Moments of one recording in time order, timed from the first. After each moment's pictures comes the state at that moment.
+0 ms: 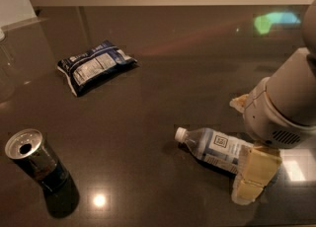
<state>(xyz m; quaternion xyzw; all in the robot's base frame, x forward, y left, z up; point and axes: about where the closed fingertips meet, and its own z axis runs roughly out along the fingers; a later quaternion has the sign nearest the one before) 0.351 -0.149 0.877 -0.62 0.77 0.04 0.12</state>
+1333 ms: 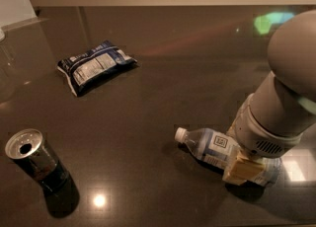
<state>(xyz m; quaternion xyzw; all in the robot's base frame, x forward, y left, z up) 0.351 -0.156 0.839 -0.59 0.80 0.03 0.08</state>
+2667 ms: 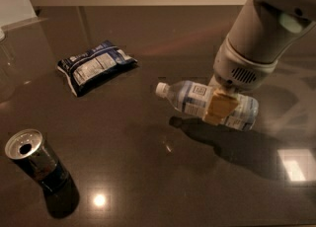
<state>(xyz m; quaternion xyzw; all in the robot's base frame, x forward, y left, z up) 0.431 -0.121 0.902 -0.58 0.81 0.04 0.10</state>
